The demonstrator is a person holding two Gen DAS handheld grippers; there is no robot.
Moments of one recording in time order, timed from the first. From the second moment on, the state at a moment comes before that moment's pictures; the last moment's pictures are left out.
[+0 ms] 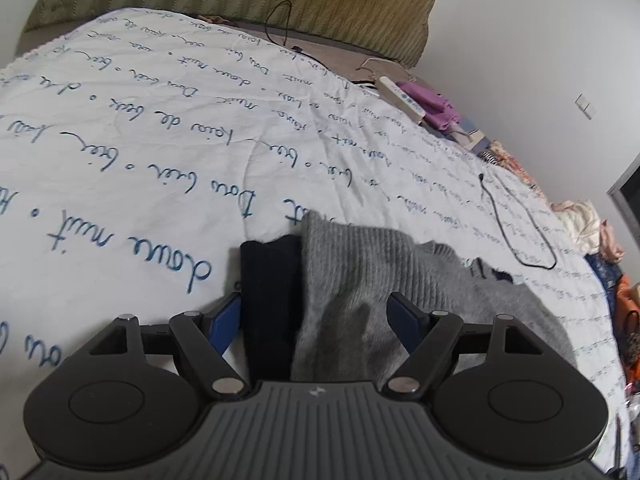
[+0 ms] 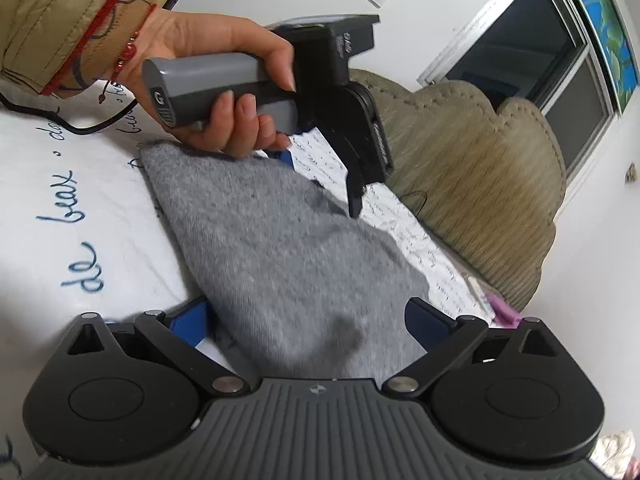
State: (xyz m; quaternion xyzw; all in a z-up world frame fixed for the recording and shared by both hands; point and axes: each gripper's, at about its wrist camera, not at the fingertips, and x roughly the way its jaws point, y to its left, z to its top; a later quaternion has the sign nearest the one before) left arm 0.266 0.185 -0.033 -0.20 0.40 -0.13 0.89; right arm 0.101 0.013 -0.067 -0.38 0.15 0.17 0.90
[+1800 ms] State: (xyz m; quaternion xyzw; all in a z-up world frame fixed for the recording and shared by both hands) left arm 0.255 0.017 0.079 -0.10 0.37 -0.06 0.92; right arm 0.113 -0.146 0.006 0.01 0.22 0.22 0.95
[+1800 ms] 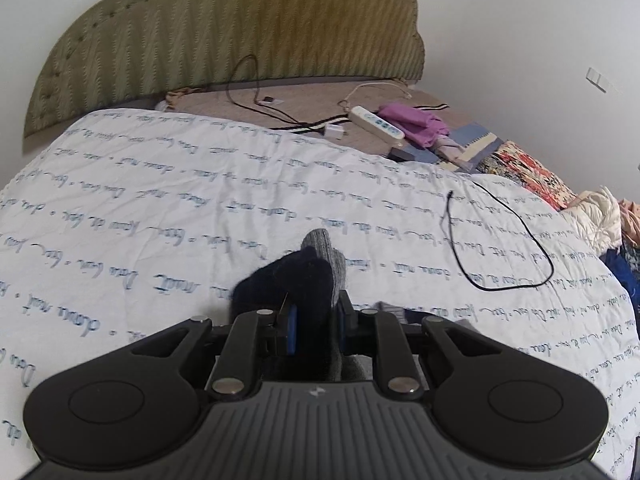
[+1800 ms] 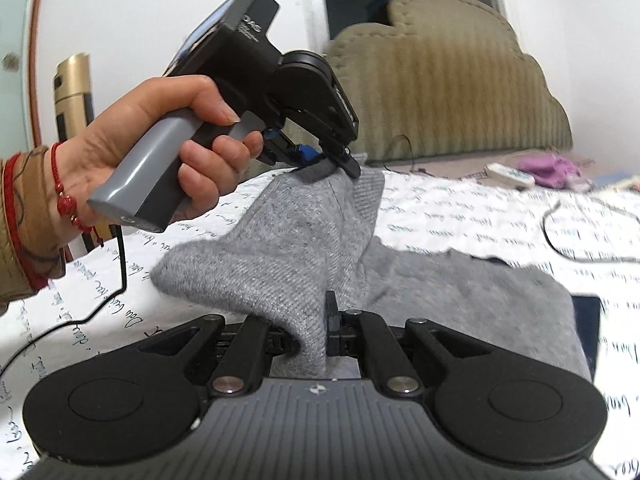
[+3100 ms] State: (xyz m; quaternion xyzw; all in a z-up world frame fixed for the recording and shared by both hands) left arm 0.276 -0.166 0.017 -0.05 0.42 -0.14 0.89; right arm 0.080 -0.276 -0.051 0.24 0.31 0.16 0.91
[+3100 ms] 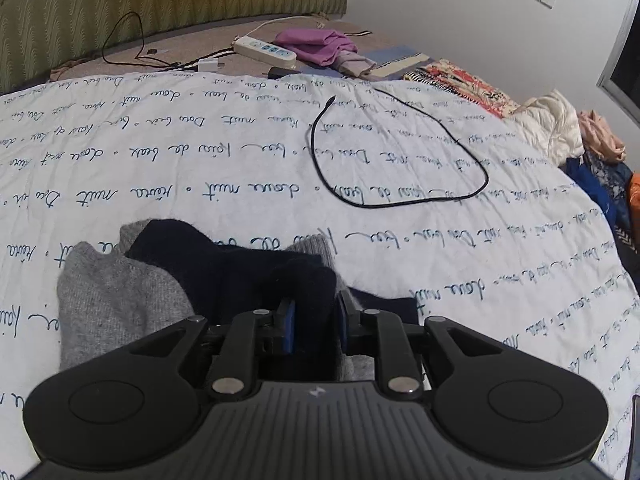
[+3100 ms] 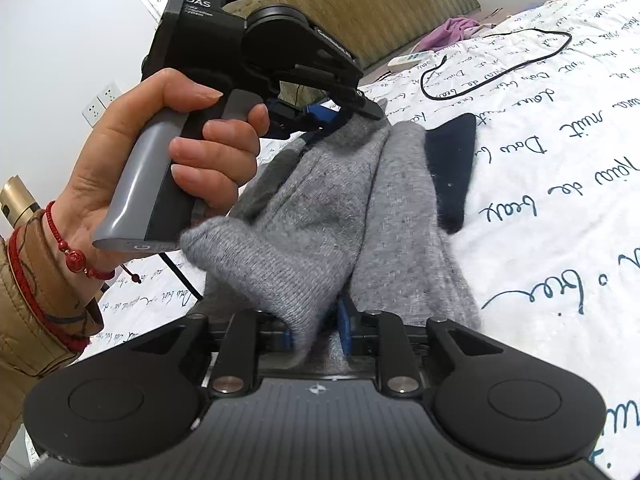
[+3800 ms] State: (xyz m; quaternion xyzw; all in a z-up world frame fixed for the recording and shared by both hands) left arm 0.212 -0.090 0.056 -0.08 0.36 -0.14 0.92; right arm 0.074 -0.292 -0.047 0.27 0.29 0.14 0.91
